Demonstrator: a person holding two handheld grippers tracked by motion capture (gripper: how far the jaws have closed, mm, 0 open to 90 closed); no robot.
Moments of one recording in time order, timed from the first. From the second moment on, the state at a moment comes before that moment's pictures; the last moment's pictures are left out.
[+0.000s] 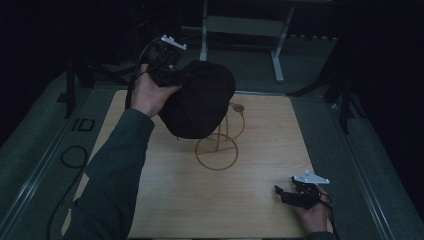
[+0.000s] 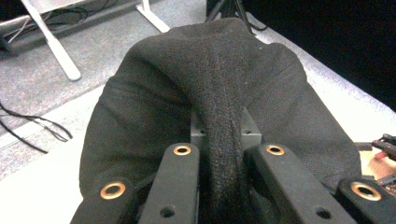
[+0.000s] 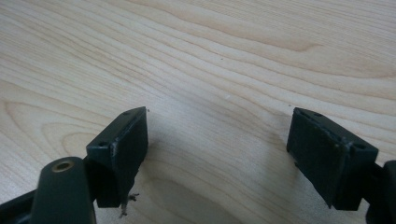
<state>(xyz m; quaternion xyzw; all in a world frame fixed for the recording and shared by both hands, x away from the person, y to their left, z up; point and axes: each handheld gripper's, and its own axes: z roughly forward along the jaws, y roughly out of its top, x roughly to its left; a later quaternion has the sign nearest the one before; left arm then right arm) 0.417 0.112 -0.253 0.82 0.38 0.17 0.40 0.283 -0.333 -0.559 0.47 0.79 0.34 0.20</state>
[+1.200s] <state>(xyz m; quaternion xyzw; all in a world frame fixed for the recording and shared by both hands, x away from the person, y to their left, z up) 0.422 0.039 -0.258 0.85 0.34 0.15 0.37 0.283 -0.333 -0.559 0.47 0.79 0.34 0.20</state>
